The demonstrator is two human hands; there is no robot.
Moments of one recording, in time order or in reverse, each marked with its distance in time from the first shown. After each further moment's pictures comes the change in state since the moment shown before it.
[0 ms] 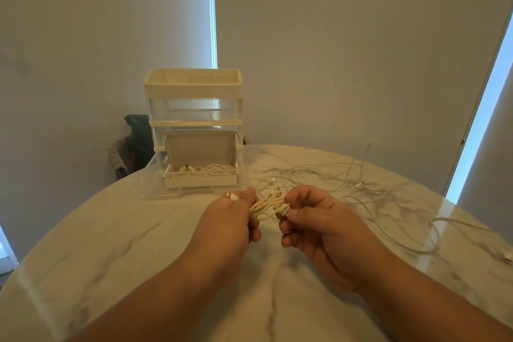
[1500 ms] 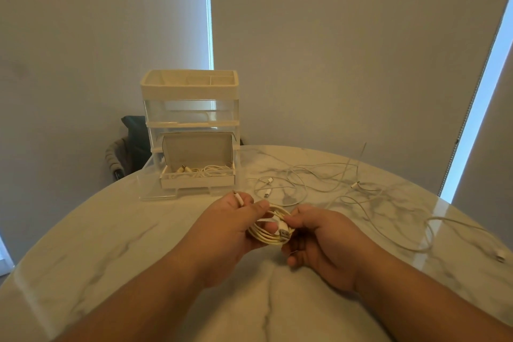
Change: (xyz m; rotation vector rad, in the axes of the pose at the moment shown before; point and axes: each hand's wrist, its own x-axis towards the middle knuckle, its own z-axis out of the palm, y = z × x) left_hand -0.001 0.003 -0.008 -0.161 -0.312 -0.076; right_hand 0.005 0.004 -0.008 -0.137 0.137 0.297
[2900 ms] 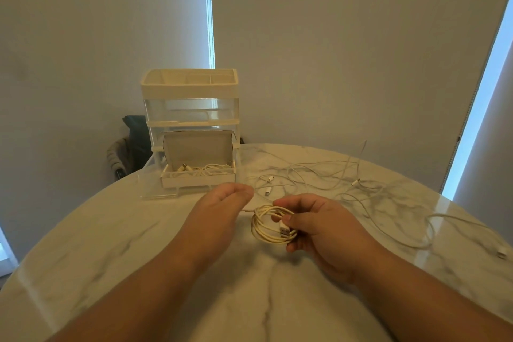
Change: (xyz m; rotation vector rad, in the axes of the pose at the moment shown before) left_hand 0.006 0.004 -0.017 0.619 0.213 0.239; right_hand 0.008 0.005 -0.005 -0.091 0.038 -0.213
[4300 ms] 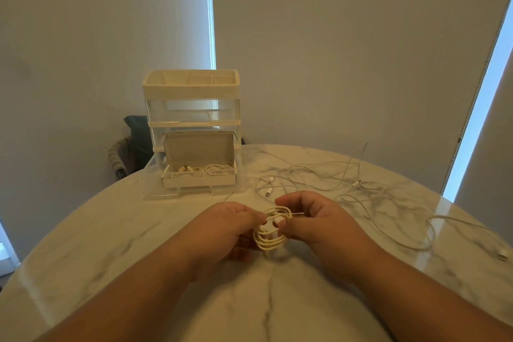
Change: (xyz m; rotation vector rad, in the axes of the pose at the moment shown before) left_hand -0.004 -0.001 0.002 -0.190 -0.330 -0.288; right_hand 0.002 0.003 -0.005 -0.168 -0.012 -0.109
